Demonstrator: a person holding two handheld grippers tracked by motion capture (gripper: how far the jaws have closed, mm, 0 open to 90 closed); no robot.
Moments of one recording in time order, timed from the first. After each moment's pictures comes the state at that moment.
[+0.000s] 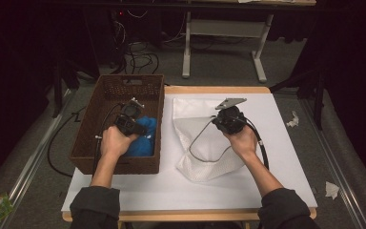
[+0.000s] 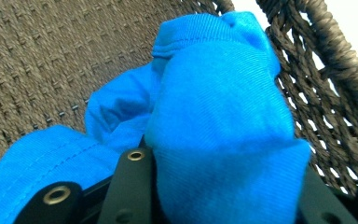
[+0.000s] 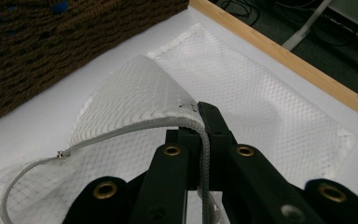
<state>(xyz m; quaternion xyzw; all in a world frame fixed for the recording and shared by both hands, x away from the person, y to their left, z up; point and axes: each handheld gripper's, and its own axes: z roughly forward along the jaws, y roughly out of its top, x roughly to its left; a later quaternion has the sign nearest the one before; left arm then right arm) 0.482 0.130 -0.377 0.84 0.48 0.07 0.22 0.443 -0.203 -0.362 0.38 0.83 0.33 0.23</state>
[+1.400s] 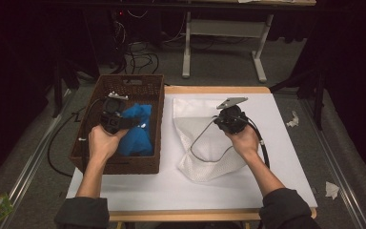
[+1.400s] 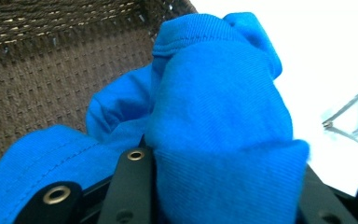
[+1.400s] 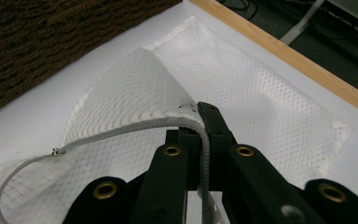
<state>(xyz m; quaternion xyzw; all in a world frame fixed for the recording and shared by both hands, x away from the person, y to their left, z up) 0.450 0.160 -0.327 0.80 0.47 0.12 0.35 0.444 -0.207 -0.362 0.39 0.83 0.32 0.23</state>
